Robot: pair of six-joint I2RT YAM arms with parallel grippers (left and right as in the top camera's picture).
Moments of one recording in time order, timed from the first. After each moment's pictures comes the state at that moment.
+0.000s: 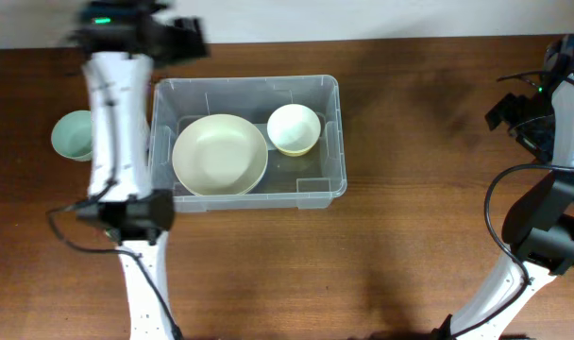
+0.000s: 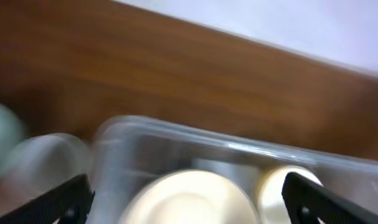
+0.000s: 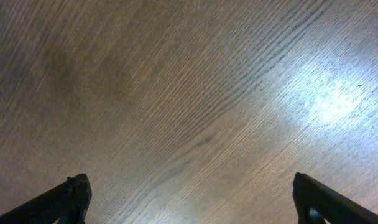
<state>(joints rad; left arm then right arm) -0.02 2.43 3.02 -1.57 0.02 -0.31 -0.41 2.16 2.04 -1.36 0.08 0.49</state>
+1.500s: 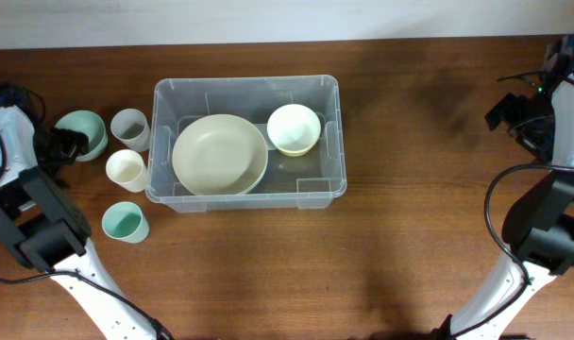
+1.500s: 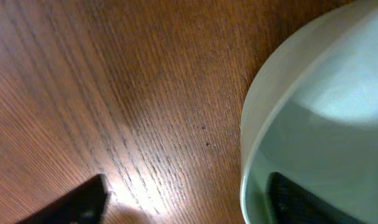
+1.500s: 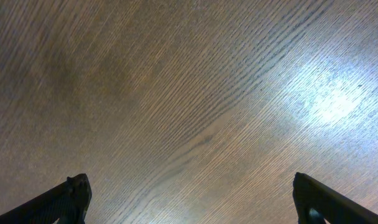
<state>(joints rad) 0.52 2.43 2.12 -1.24 0.03 -0.69 -0.41 2.16 2.04 -1.36 0.08 0.49</state>
